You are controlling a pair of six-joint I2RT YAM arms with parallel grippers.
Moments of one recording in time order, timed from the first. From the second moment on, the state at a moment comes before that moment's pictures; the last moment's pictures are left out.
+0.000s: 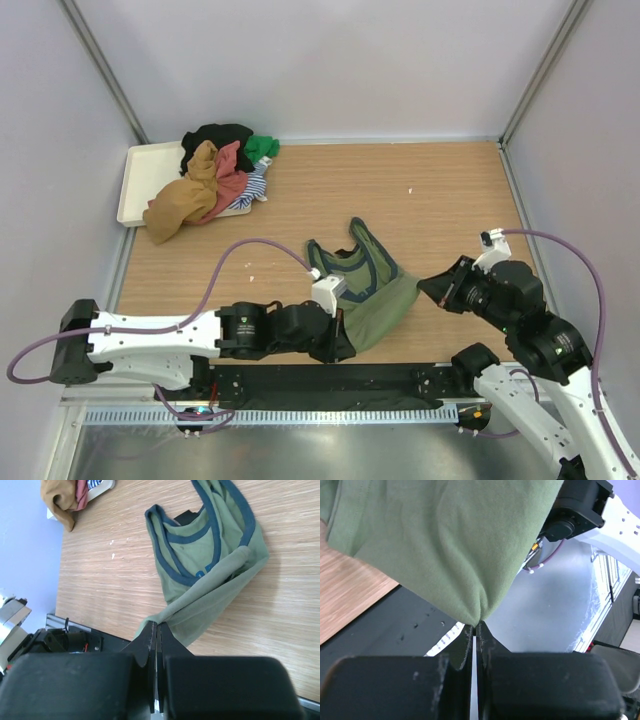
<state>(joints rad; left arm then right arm) -1.44 1.13 0.87 -0.39 -0.15 -1.02 0.47 0.44 0.86 -0.89 -0.09 0.74</state>
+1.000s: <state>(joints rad) -0.97 1.13 0.92 -0.32 0.08 -1.03 0.47 0.93 1.02 -0.65 0.06 0.70</state>
